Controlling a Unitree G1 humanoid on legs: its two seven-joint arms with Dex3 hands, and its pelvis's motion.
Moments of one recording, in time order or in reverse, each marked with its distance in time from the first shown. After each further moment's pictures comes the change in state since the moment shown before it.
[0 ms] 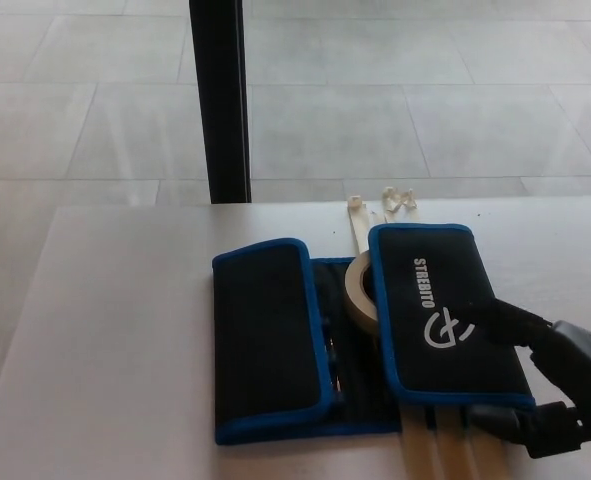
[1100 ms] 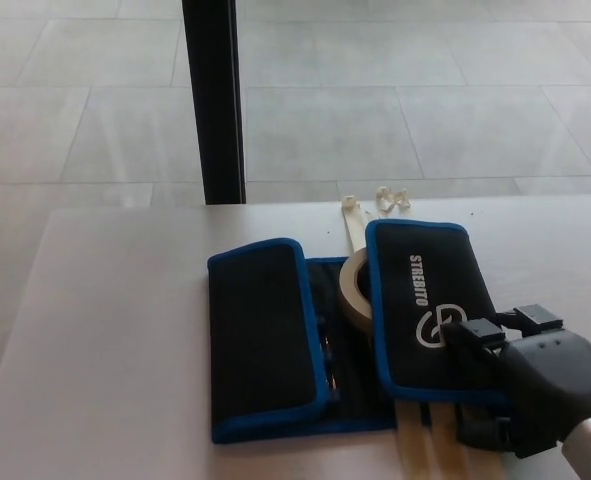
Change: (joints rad) left_arm -0.026 0.000 -0.004 0.000 -0.004 -0.003 -0.006; right_arm -0.220 0.041 0.337 0.399 -0.450 0.067 -0.393
